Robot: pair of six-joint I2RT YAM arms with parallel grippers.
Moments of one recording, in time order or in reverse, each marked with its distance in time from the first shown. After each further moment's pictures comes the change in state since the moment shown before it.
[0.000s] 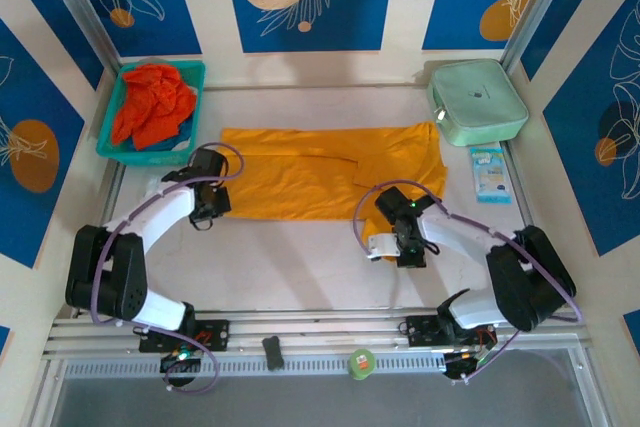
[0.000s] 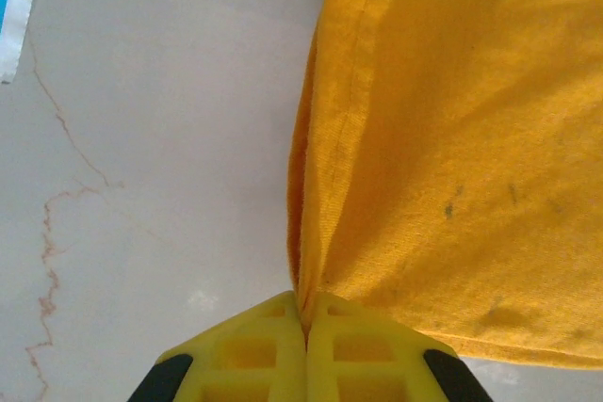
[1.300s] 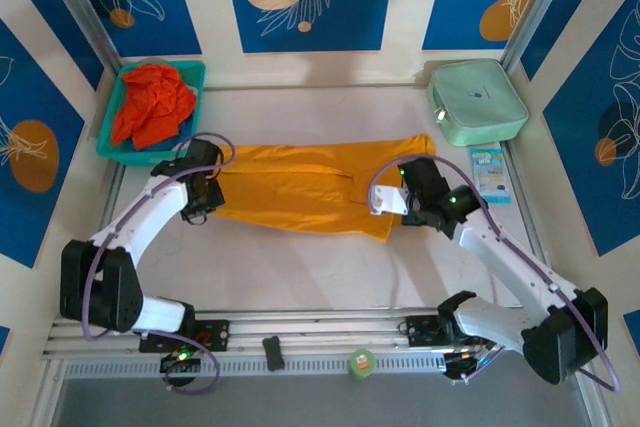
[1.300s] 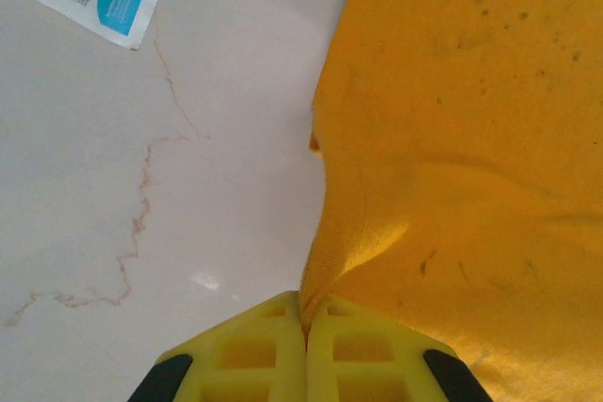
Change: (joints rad) left arm 0.004 -0.028 0.143 -0.223 -0.053 -0.084; right arm -0.091 -0.234 0.236 0.114 0.121 -0.091
